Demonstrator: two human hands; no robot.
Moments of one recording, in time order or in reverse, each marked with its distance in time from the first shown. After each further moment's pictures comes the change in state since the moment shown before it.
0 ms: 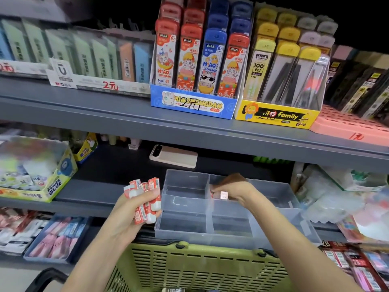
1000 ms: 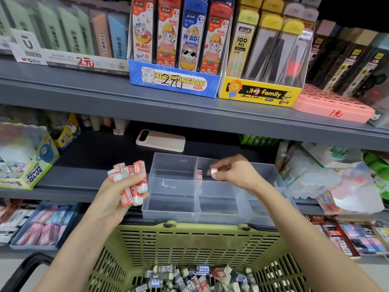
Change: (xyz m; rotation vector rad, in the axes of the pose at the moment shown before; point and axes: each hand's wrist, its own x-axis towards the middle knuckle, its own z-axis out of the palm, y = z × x) left_hand -0.003 0.000 0.001 -0.002 0.040 0.028; right_hand -0.017 0.037 -0.025 0.058 0.079 -0.364
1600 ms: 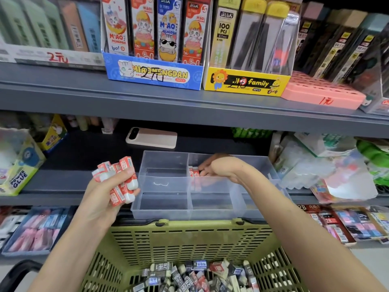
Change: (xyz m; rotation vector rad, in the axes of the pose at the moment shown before) left_hand -0.004 0.002 0.012 -0.007 0.029 0.051; right_hand 0.012 -0.015 0.006 -0.048 -0.245 0.301
